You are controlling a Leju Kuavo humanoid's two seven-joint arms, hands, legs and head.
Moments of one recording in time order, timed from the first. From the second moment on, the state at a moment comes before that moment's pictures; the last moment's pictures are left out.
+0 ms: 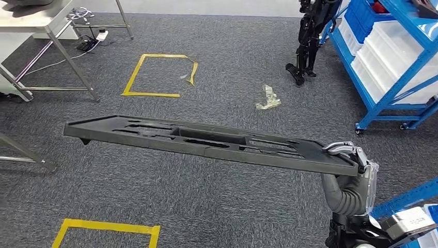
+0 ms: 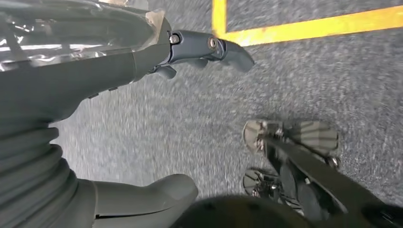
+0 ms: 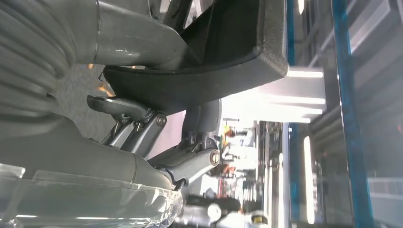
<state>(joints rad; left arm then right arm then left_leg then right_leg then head) 0.02 -0.01 -0.09 -0.17 0.22 0.09 -0.16 0.13 0.00 0.07 -2.05 -0.07 -0.01 -0.41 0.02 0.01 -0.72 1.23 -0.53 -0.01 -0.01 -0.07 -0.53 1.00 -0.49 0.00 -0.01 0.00</state>
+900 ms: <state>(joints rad) -0.01 -0.08 0.02 -0.23 0.28 0.11 -0.12 0.08 0.01 0.07 -2.02 -0.10 0.02 -0.39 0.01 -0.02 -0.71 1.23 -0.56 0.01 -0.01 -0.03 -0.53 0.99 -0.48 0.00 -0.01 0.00</state>
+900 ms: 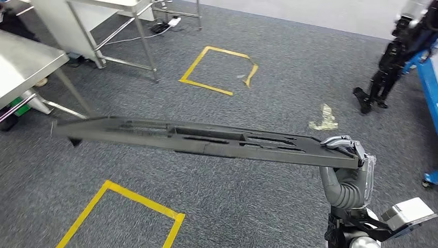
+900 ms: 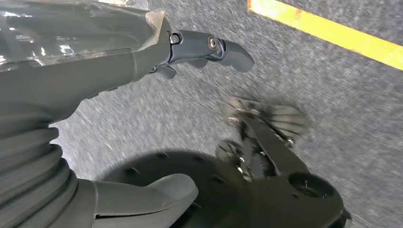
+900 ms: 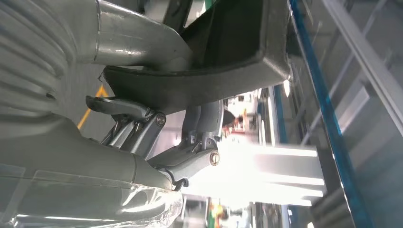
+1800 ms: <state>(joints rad) -0.18 -0.07 0.05 -0.50 0.28 0.16 0.16 0.00 -0.02 0.14 -1.96 -0.13 -0.01 -0.35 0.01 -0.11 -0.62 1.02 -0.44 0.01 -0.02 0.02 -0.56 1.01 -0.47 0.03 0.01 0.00</state>
